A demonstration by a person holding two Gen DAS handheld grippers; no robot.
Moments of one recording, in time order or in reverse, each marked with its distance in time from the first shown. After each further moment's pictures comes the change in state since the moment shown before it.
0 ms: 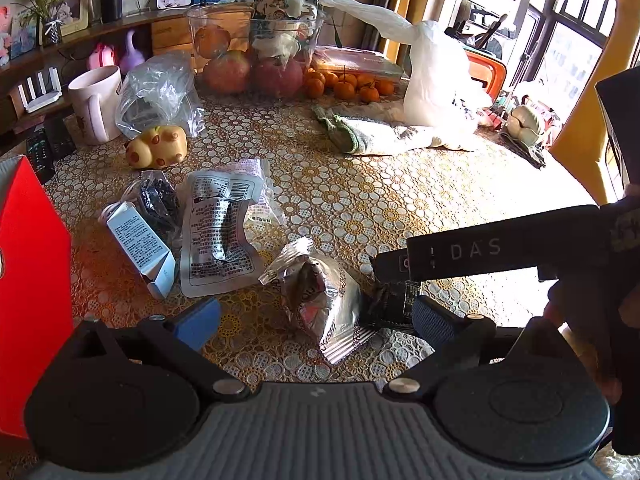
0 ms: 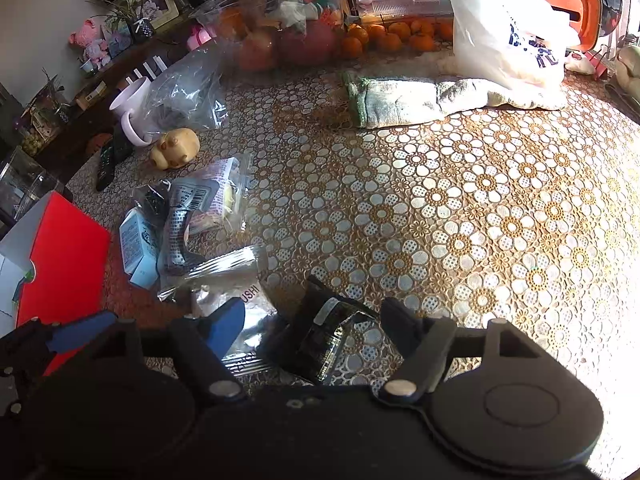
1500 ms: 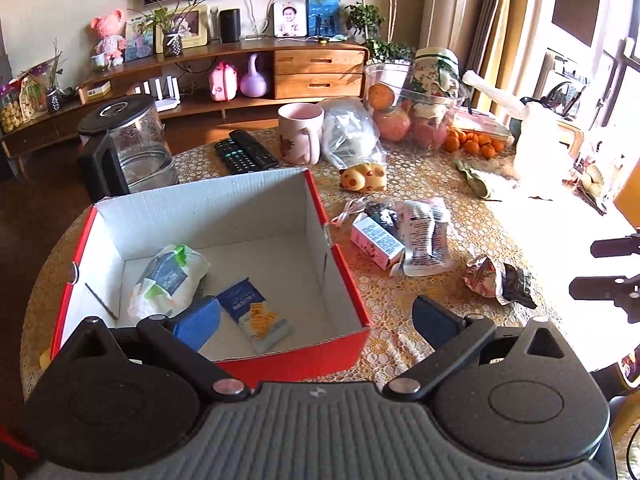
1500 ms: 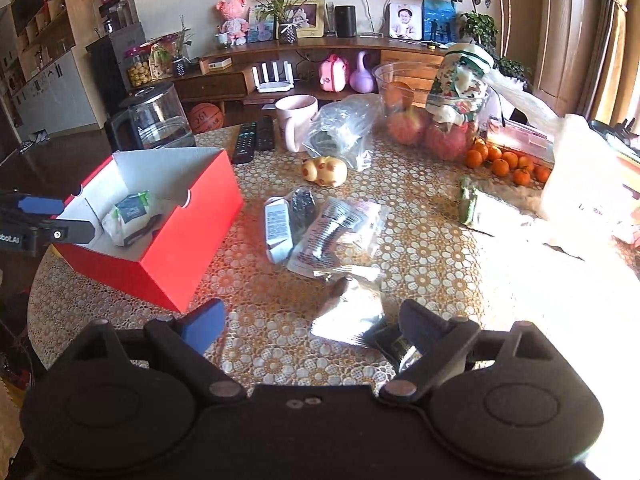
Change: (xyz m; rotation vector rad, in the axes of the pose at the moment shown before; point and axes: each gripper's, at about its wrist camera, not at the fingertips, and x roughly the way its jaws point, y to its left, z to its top) left arm -0.180 0.125 -0.035 -0.102 -0.086 0.233; right arm -0.108 0.084 -0.046 -0.449 -0.143 0.091
